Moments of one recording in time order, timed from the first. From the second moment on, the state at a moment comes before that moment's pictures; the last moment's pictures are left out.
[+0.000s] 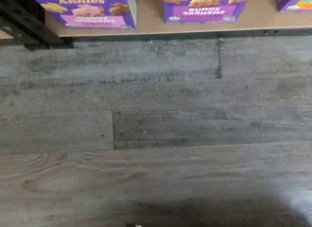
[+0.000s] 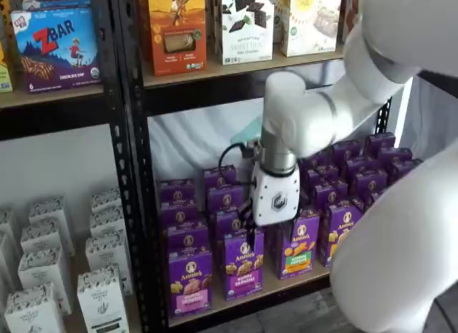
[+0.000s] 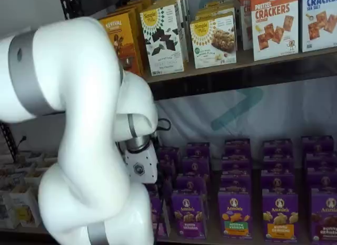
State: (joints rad) arm 0.30 -0.48 -0.25 0.02 0.67 0.29
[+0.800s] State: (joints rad) arm 0.40 0.07 -0.37 -0.10 0.24 0.50
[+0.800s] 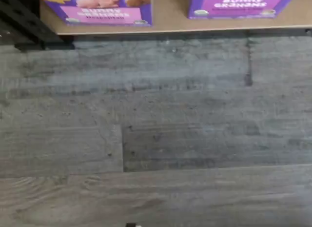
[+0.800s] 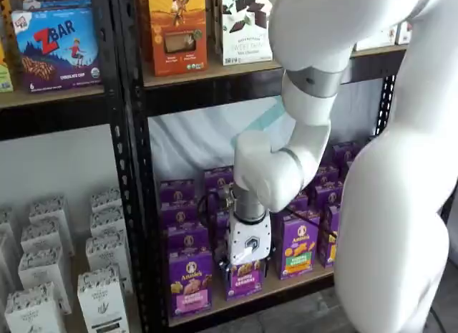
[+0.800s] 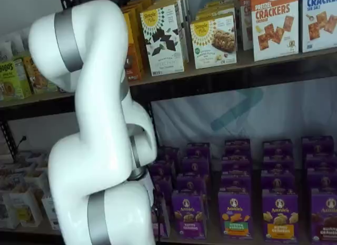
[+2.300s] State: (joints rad) arm 0.35 0.59 -0.86 0.10 0.18 0.25
